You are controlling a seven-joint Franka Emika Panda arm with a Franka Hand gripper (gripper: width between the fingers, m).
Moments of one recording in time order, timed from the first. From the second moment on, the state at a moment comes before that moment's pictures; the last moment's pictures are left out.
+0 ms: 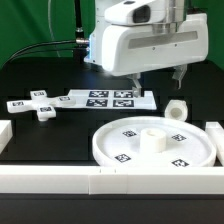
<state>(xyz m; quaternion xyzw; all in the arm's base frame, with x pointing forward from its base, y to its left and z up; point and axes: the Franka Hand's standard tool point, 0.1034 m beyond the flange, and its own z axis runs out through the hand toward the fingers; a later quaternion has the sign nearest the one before) 0.486 0.057 0.071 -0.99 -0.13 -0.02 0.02</state>
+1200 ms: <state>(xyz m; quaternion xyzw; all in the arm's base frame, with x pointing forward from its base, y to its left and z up) 0.476 0.076 0.054 -0.96 0.25 0.02 0.08</state>
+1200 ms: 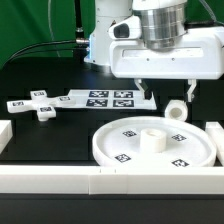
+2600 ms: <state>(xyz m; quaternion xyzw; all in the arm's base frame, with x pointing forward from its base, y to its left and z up) 0.465 0.085 0.041 -0.89 0.18 0.40 0.13</state>
